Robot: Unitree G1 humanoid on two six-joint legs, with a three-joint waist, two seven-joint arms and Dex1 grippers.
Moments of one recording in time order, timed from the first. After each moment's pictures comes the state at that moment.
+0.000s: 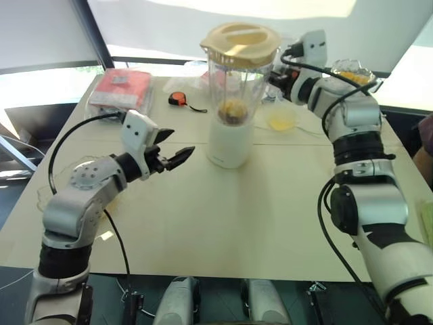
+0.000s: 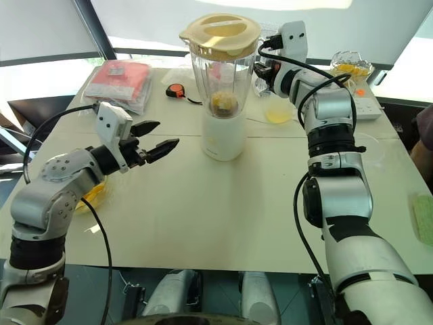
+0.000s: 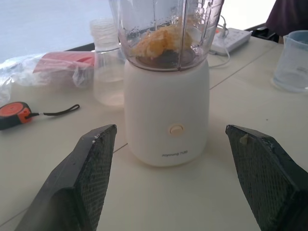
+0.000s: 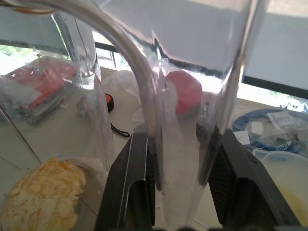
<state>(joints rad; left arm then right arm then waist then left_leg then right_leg) -0.40 0.55 0.09 -0.41 -0.48 0.73 -0.56 -1.22 -0.41 -0.05 0.69 0.19 0.53 0.45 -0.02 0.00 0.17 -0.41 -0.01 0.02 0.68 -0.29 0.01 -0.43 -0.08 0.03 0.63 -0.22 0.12</state>
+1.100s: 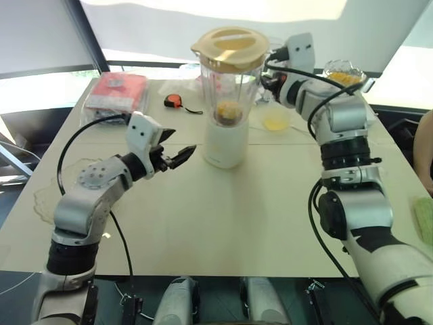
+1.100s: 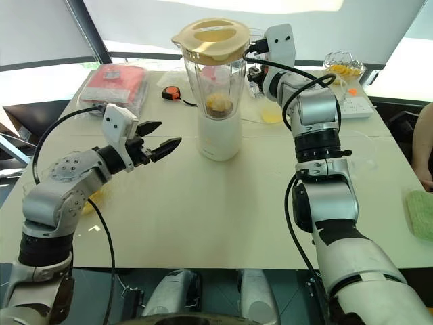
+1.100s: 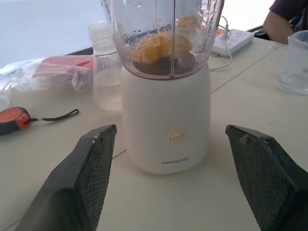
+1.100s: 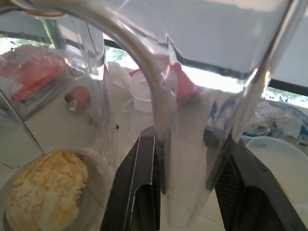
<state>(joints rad) -0.41 0.52 0.06 -0.36 -0.43 0.69 -0.54 -1.17 -0.33 -0.06 0.46 0.13 0.78 0.25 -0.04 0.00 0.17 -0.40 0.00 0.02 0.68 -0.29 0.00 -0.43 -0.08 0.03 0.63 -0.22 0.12</state>
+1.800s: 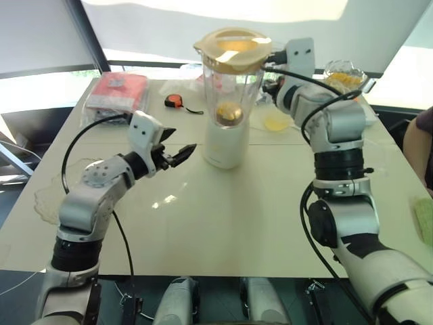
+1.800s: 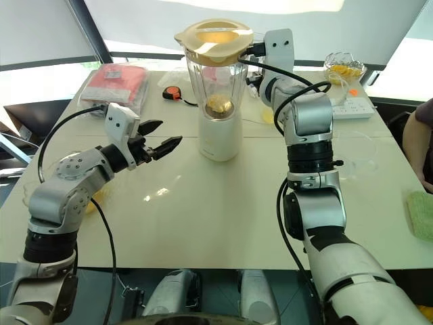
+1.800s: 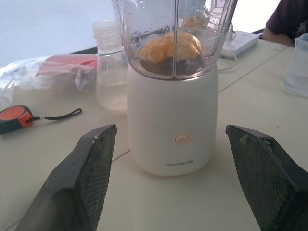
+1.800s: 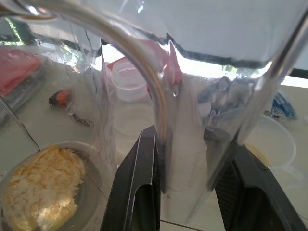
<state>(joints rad) -0.43 0.50 0.05 -0.32 -0.41 0.66 -0.53 -1.12 -0.26 -0.09 0.28 0.13 0.96 0.06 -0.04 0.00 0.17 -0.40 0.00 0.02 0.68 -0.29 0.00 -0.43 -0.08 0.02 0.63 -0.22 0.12</state>
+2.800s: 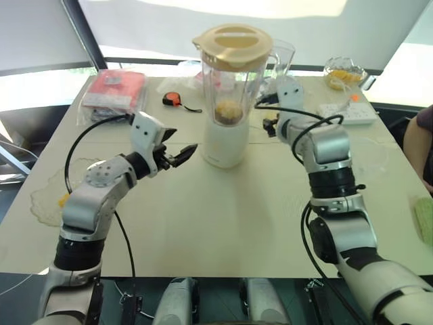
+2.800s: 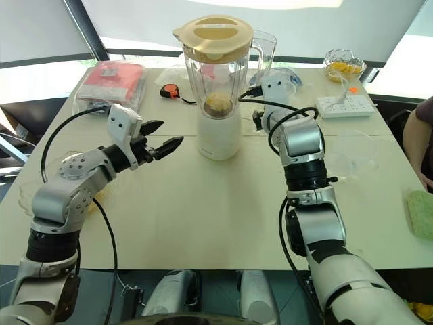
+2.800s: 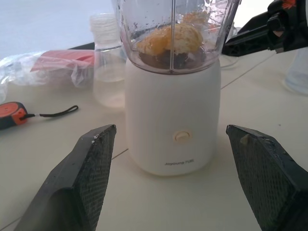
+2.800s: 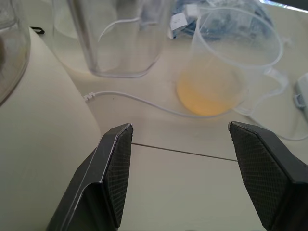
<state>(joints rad) -0.44 0.49 0.04 -0.30 -0.40 0.66 -0.53 -0.95 -0.29 0.01 0.19 0.05 1.08 0.02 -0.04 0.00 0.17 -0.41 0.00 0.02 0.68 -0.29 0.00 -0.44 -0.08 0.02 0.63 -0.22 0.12</state>
